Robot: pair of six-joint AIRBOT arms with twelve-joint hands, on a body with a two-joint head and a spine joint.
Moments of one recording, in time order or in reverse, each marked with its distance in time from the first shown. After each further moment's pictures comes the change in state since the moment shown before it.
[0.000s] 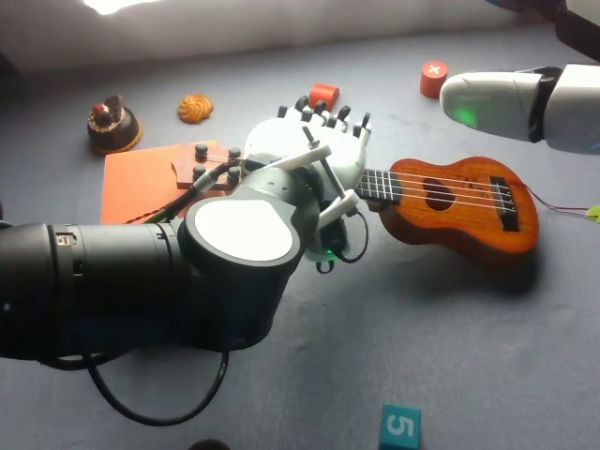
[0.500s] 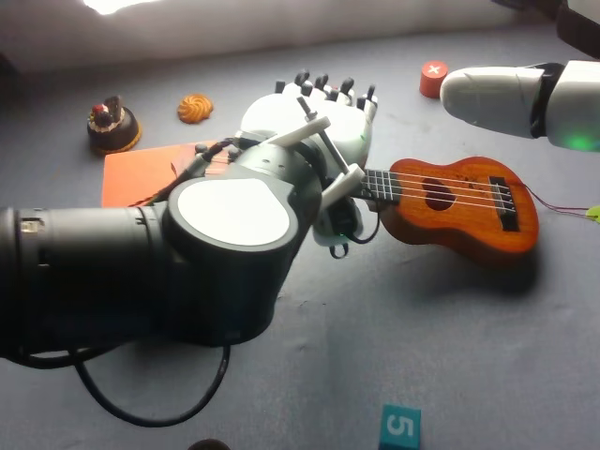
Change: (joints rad) left arm -0.059 0.037 -0.073 -0.026 0.035 -0.008; right arm 0.000 0.000 0.002 0.003 0.000 0.001
